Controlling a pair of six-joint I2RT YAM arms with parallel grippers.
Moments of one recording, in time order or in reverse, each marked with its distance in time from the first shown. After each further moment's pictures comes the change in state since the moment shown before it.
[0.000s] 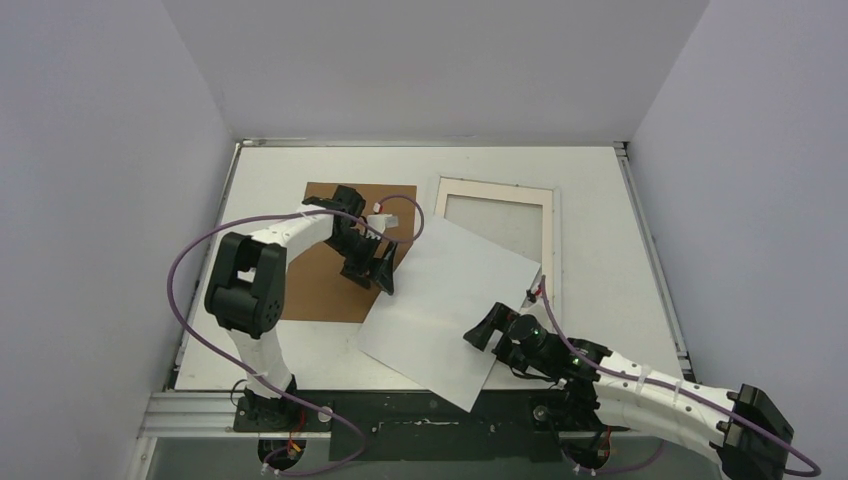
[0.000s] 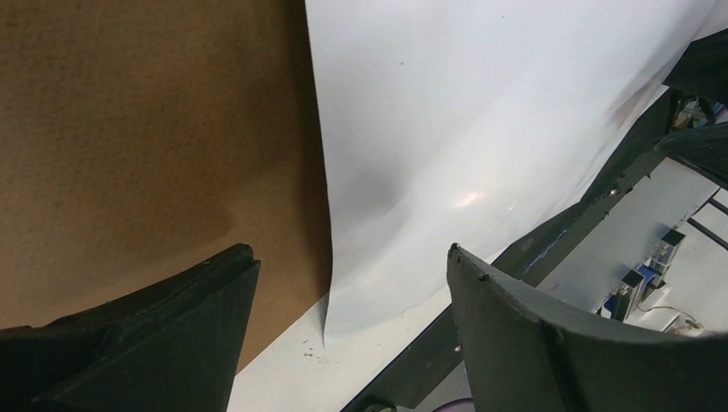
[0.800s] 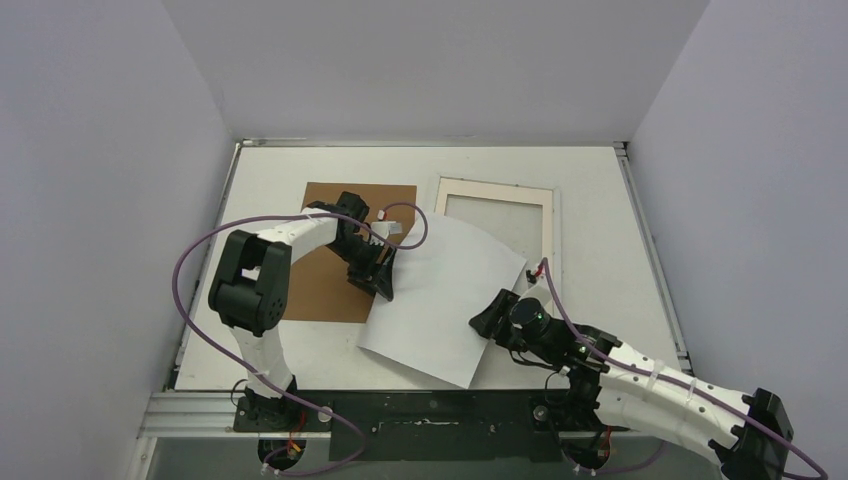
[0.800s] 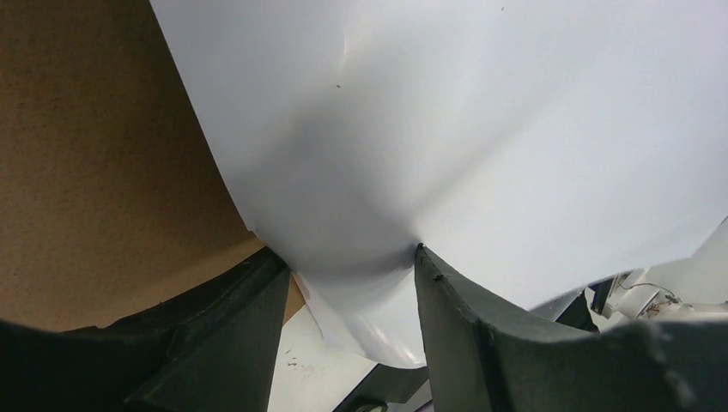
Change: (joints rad) left arm -0.023 0.023 -0.030 0.011 0.054 0.005; right arm -0.014 0.004 0.190 -0.110 0.037 -0.119
